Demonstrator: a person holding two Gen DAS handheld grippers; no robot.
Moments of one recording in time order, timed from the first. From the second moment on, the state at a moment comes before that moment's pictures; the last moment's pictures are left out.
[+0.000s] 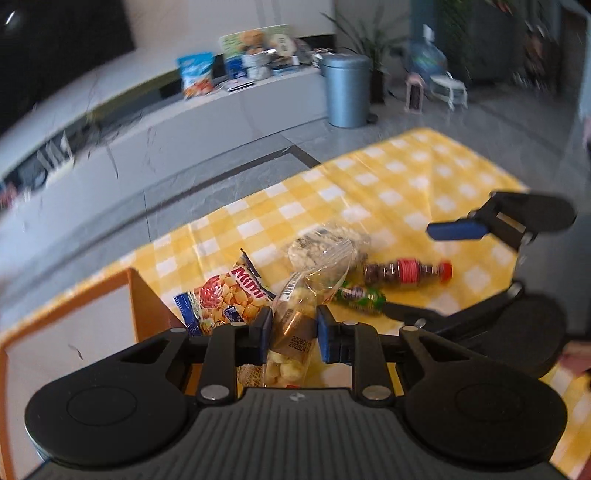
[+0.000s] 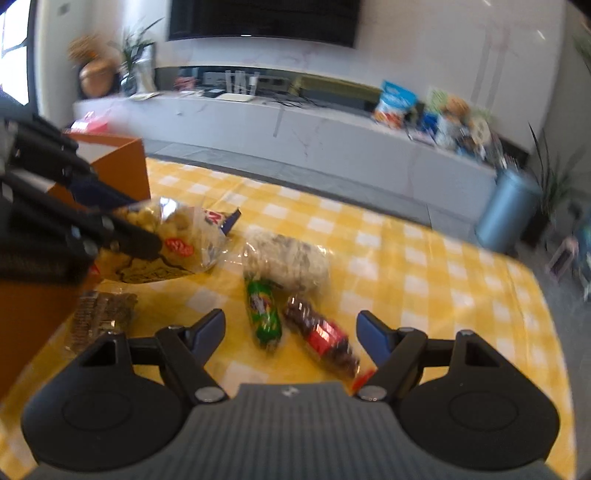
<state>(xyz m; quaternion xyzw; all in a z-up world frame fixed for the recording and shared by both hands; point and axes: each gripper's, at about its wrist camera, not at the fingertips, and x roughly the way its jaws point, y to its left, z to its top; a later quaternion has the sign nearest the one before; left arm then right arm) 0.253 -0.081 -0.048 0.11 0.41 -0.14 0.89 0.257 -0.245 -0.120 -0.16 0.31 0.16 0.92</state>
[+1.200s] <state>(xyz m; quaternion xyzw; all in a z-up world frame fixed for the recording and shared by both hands) 0.263 -0.047 -0.048 -0.01 0.42 -0.10 0.90 0.320 -0.209 -0.128 -0.18 0.31 0.21 0.91</state>
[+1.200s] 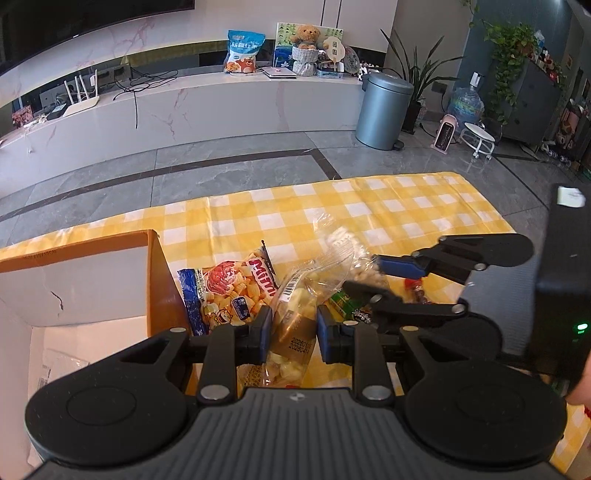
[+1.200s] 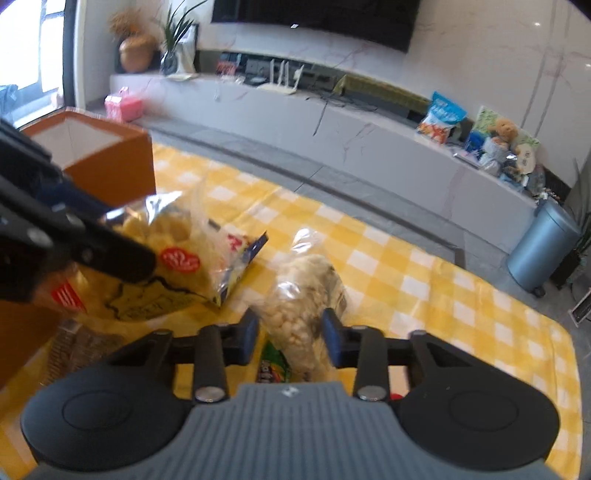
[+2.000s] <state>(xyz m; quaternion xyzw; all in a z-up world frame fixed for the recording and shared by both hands) 0.154 -0.039 -0.003 -0.12 0.36 -0.13 0.91 0.163 -0.243 -0.060 -0.01 0.29 0.18 0.94</state>
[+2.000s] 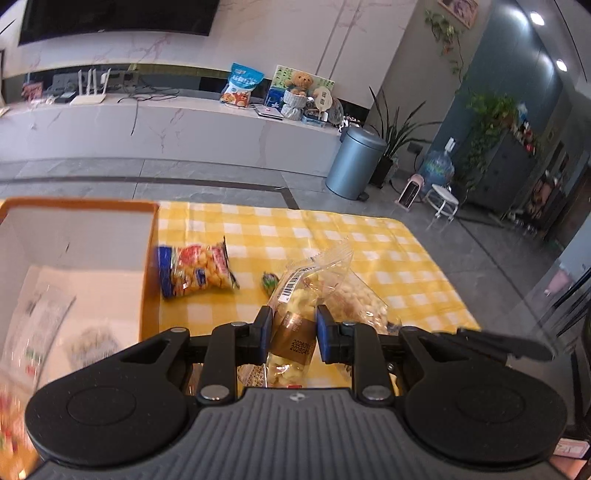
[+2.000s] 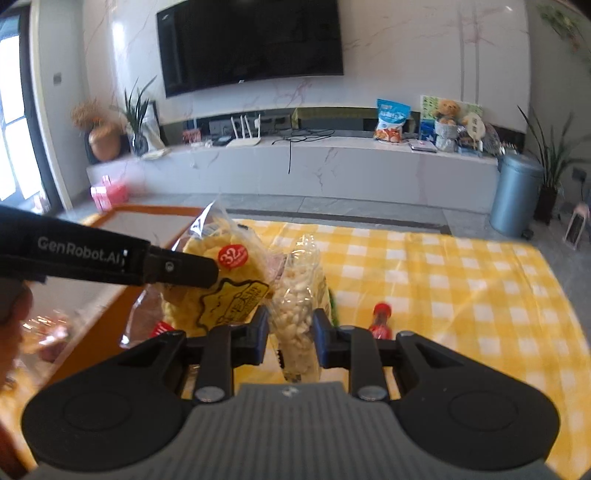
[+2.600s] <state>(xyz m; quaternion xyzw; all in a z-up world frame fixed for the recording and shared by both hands) 0.088 0.049 0.035 -0.22 0.31 -0.08 0.92 0.064 -0.183 -0.021 0.03 0.25 0.24 0.94</state>
